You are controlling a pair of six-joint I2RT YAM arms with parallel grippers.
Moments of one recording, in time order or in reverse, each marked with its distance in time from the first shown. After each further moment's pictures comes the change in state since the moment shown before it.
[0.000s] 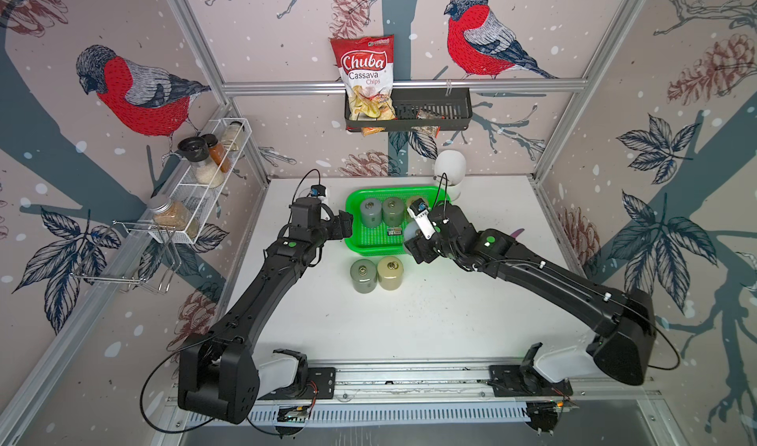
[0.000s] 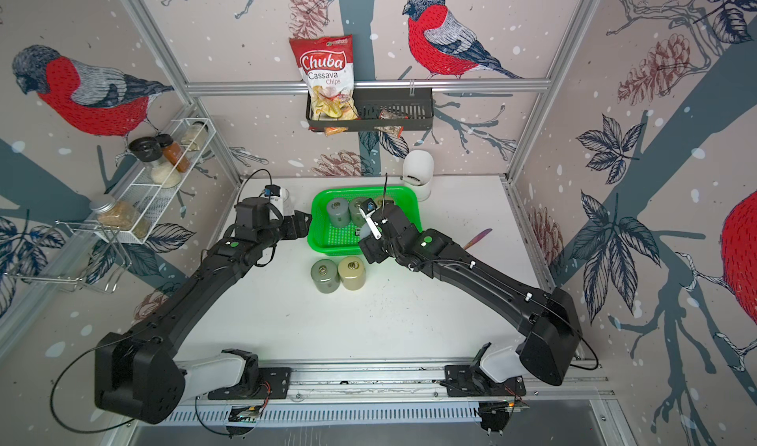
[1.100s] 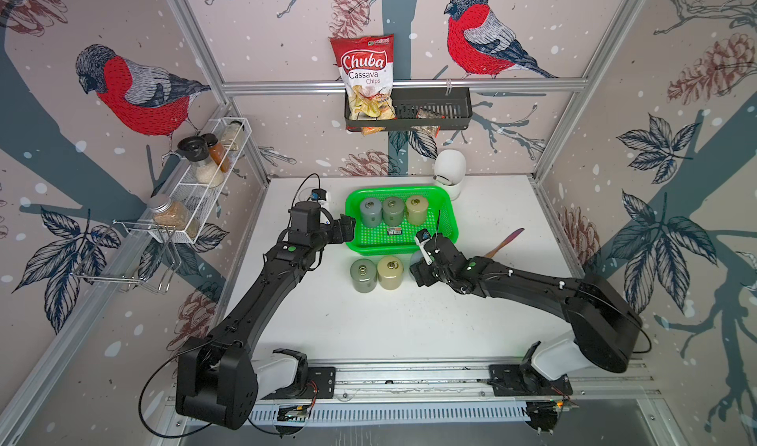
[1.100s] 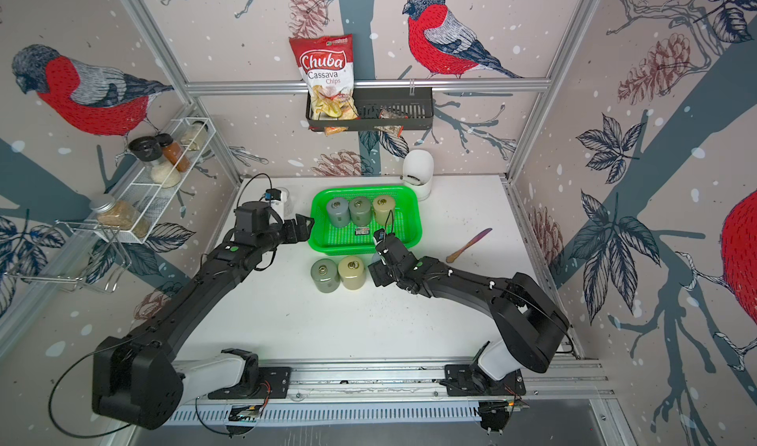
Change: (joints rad) left arm 0.000 -0.030 -0.049 0.020 0.040 -0.019; right arm -0.018 0.117 -0.354 0.350 -0.003 0.133
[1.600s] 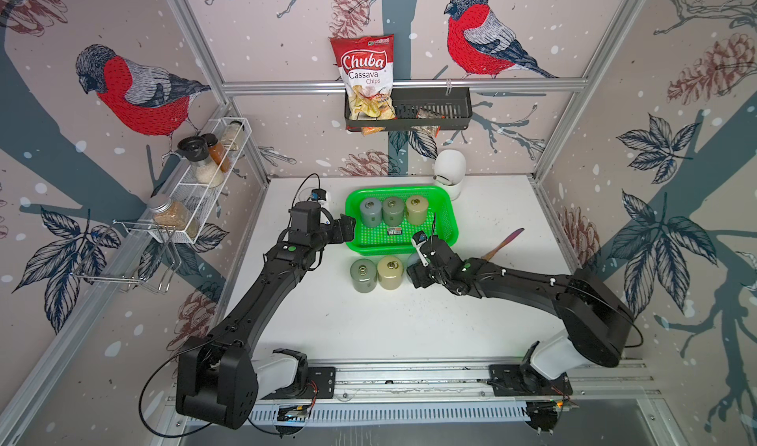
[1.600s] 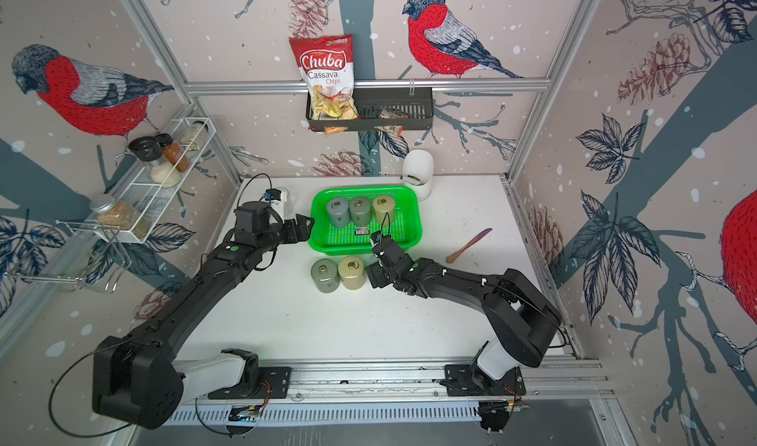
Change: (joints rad) left arm 0.000 0.002 0.000 0.000 0.000 0.000; right arm 0.013 0.039 0.000 0.033 0.005 0.018
